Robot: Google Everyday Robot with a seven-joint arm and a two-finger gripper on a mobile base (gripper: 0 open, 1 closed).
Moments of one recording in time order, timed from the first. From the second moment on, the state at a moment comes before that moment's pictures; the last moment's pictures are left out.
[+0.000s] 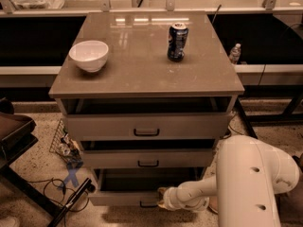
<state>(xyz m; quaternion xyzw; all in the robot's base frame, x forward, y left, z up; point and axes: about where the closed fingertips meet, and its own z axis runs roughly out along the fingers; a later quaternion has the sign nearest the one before) 0.490 -0.046 0.197 -0.67 0.69 0.08 0.27</state>
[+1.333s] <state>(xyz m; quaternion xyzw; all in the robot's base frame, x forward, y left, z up) 0.443 -0.068 0.190 -0.65 0.72 0.11 0.24</state>
